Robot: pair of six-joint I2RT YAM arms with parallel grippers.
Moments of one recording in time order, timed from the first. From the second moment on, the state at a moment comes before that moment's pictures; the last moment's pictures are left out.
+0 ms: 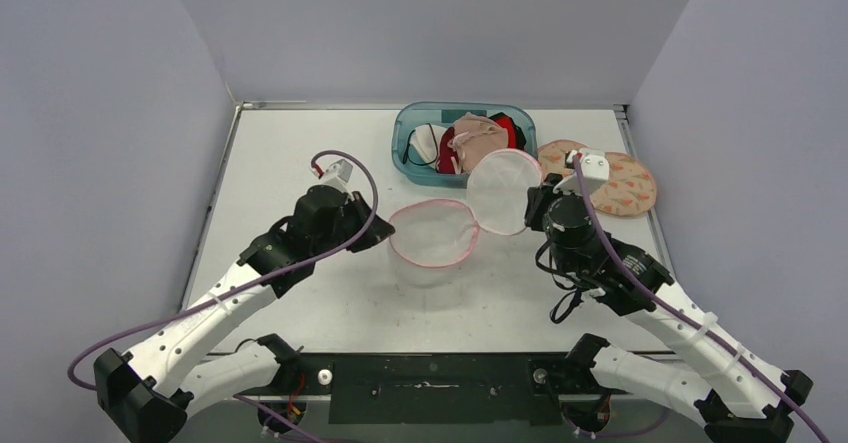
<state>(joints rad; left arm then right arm) -0.69 0.98 0.86 -0.43 -0.04 -0.90 0.80 0.83 0.98 -0.53 0.70 0.50</state>
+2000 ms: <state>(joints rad) -0.78 1.00 0.74 -0.27 -0.18 -0.92 1.09 1.05 0.98 -0.44 1.16 0.39</state>
